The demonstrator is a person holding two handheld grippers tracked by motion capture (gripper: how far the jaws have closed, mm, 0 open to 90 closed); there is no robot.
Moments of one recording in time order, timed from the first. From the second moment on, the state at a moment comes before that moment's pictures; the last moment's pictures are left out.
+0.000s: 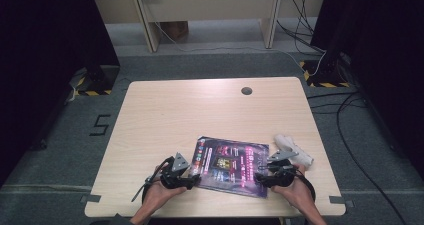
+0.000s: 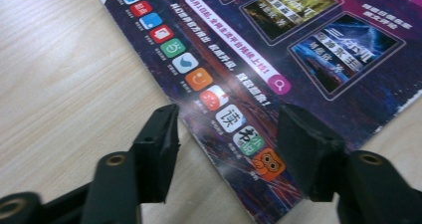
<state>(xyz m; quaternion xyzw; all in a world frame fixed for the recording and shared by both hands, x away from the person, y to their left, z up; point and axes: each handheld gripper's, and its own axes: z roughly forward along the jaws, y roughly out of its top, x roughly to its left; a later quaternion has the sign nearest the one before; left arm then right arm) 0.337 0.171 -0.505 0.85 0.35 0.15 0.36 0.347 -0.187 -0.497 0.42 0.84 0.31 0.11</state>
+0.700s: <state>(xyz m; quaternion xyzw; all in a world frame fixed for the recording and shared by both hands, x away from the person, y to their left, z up) 0.309 0.150 -0.502 0.87 0.31 0.12 0.36 0.401 -0.172 -0.496 0.42 0.84 0.31 0.13</state>
